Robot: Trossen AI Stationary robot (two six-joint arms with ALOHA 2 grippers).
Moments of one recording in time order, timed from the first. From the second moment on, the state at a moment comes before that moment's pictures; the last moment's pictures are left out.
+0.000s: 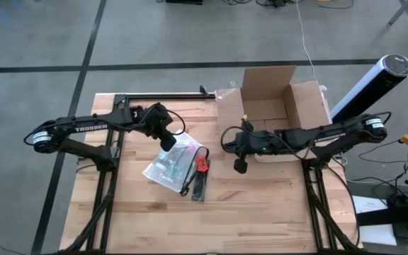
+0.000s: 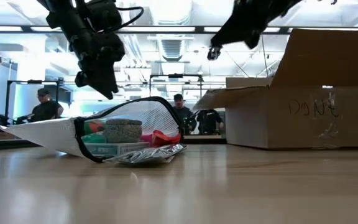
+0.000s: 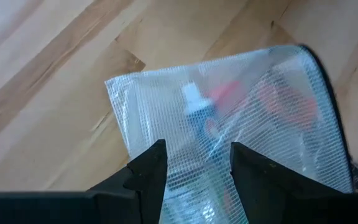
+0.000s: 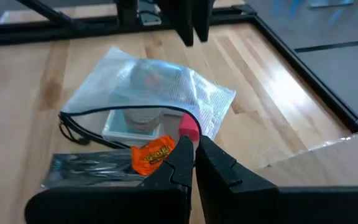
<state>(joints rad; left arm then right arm) 0.35 1.21 0.87 -0.66 0.07 -0.37 0.14 1.24 0.91 -0.18 0.31 0.16</state>
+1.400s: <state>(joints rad) 0.35 1.11 0.84 -0.29 0.10 -0.32 -0.34 1.39 1.15 -0.83 0.09 0.57</state>
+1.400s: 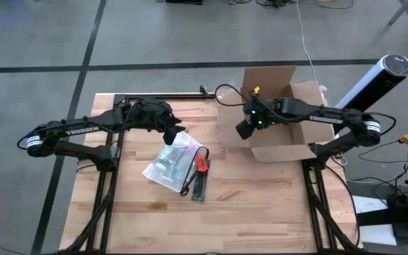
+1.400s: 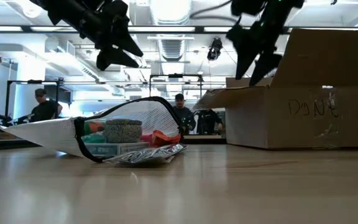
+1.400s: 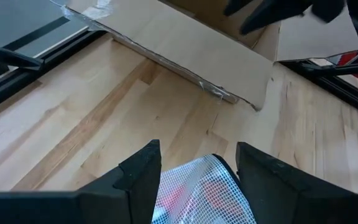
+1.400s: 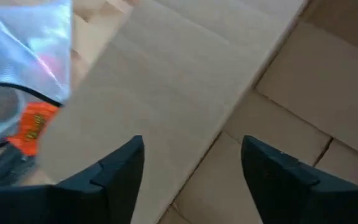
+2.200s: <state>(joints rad) 0.35 1.07 0.84 -0.30 0.10 -0.32 -0.40 1.64 1.15 -0.72 -0.14 0.53</state>
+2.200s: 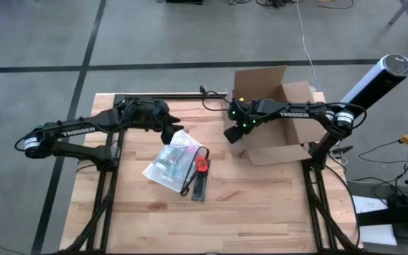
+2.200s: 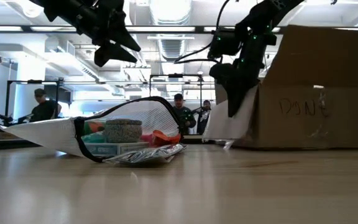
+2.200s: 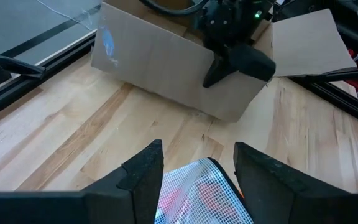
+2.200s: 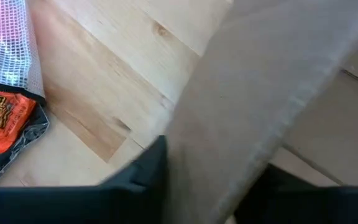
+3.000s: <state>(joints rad) 0.35 1.07 0.84 -0.30 0.09 -0.30 -0.25 1.62 1.59 -1.01 0.05 0.09</state>
